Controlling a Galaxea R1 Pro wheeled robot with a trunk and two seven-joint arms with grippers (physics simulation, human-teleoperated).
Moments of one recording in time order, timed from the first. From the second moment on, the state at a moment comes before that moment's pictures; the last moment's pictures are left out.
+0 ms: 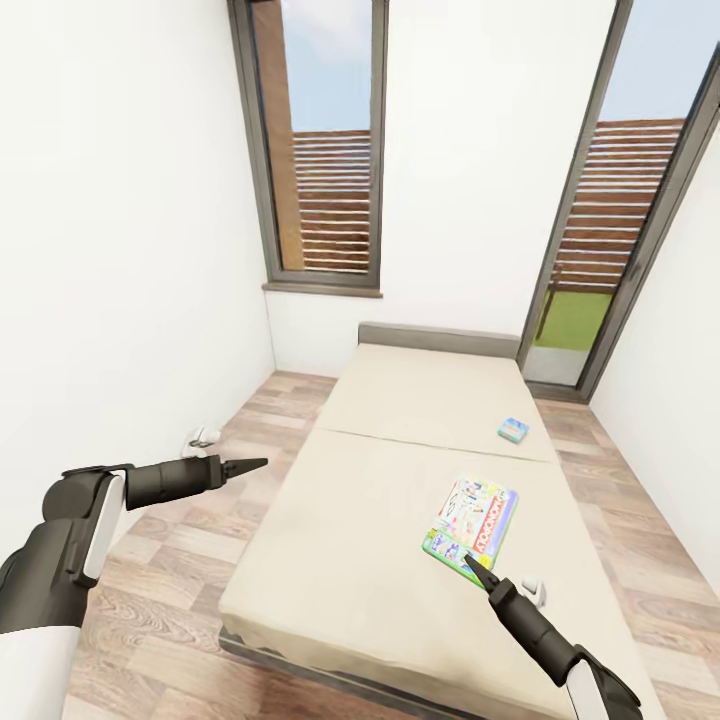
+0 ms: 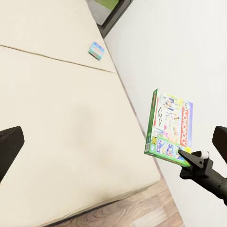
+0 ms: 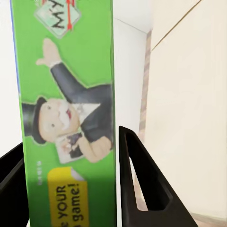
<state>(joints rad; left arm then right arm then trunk) -0.60 0.19 0.21 -1.37 0.11 1.03 -1.03 -0.32 0.05 -0.59 -0.82 -0.36 0.43 0.92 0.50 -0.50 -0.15</state>
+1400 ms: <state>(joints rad) -0.60 0.19 0.21 -1.37 0.11 1.03 -1.03 -0.32 0.05 -0.59 -0.82 -0.36 0.43 0.93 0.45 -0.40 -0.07</state>
